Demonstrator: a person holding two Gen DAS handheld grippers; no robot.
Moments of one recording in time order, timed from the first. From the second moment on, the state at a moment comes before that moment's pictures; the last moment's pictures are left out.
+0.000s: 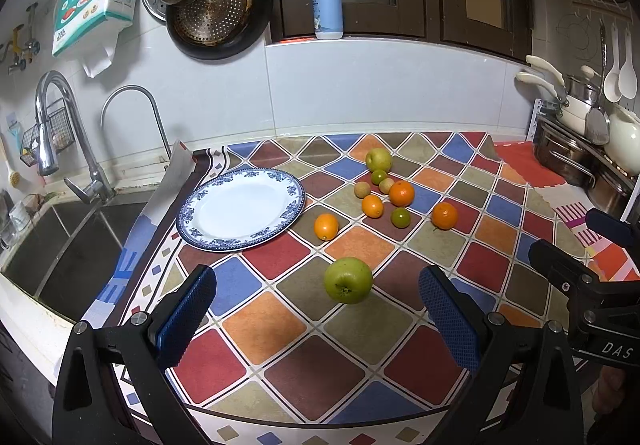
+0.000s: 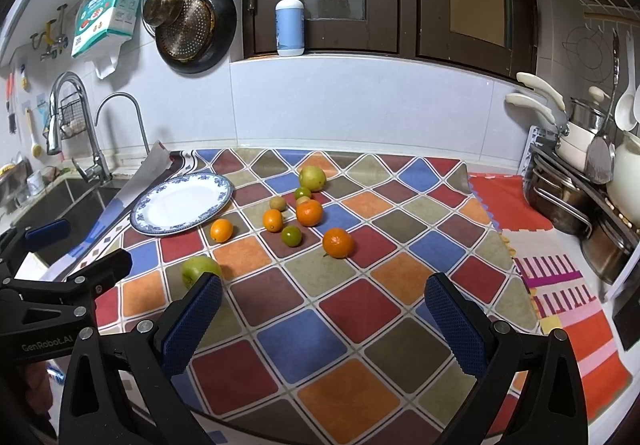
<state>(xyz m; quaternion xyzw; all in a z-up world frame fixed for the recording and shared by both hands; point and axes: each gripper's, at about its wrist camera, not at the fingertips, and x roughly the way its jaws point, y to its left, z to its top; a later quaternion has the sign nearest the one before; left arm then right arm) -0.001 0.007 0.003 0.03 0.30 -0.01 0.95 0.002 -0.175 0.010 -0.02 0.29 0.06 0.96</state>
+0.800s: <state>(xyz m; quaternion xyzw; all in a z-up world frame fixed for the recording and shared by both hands) -0.002 0.007 0.003 0.03 0.30 -0.01 0.95 0.003 -0.180 0.016 -0.01 0.29 0.06 0.96</state>
